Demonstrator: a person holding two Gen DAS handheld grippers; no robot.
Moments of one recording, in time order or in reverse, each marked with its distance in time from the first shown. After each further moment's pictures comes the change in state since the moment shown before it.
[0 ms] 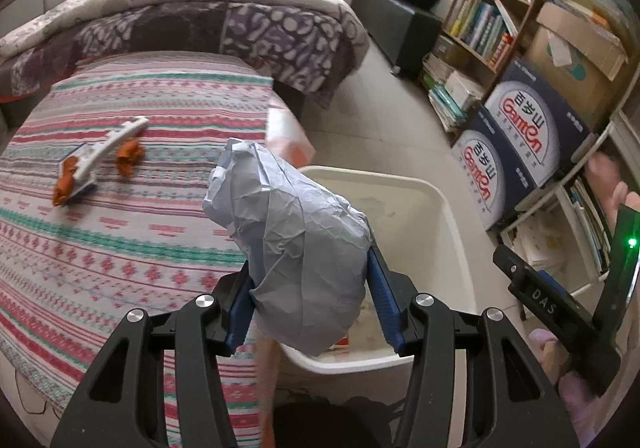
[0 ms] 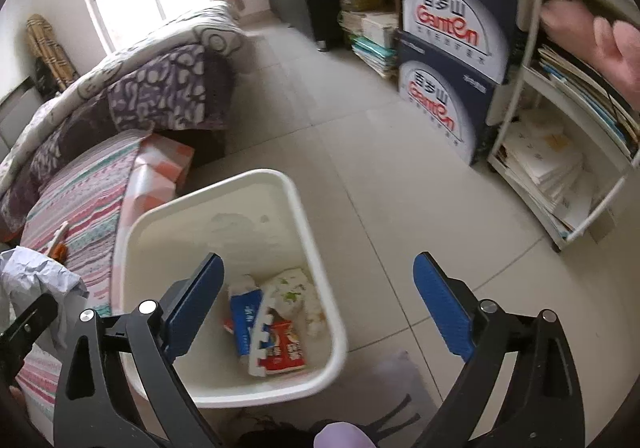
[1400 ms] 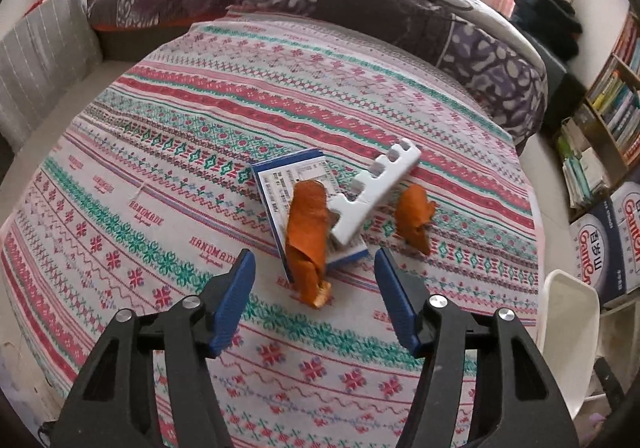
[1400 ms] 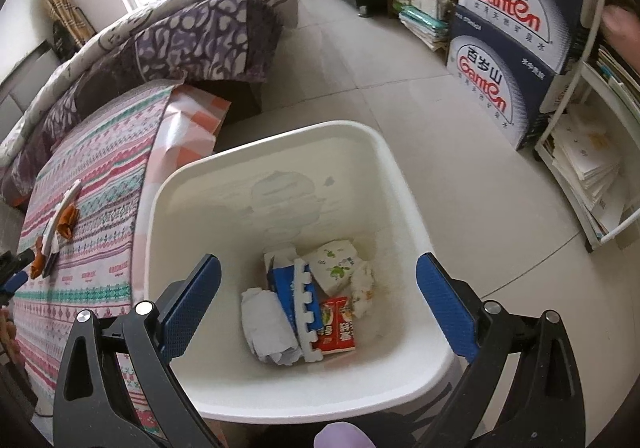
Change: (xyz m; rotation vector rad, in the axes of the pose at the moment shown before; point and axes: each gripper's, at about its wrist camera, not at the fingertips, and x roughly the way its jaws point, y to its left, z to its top) left arm 0.026 0.263 0.046 -0.300 0.021 0.294; right arm 0.038 0.081 -0.013 -0.113 0.129 0.074
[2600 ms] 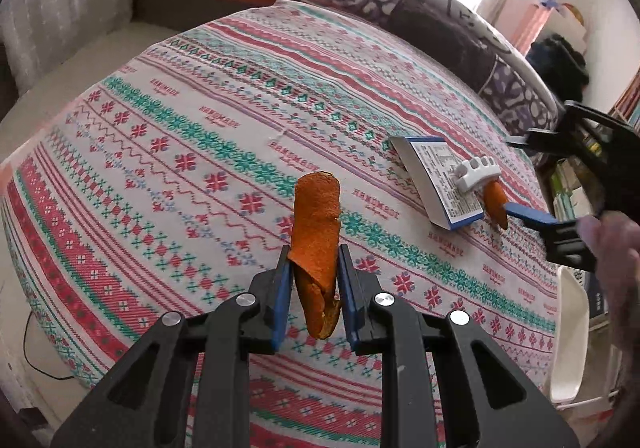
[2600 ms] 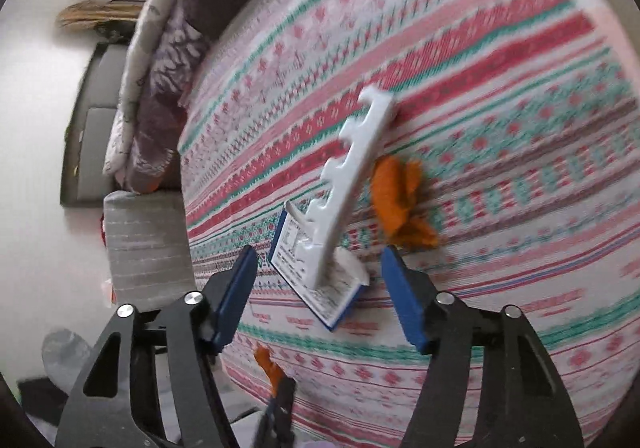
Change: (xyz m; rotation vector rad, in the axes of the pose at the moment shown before) left arm -0.020 0.134 -0.050 -0.158 -0.033 -0.092; right arm 0.095 0.318 0.023 0.285 0.518 0.530
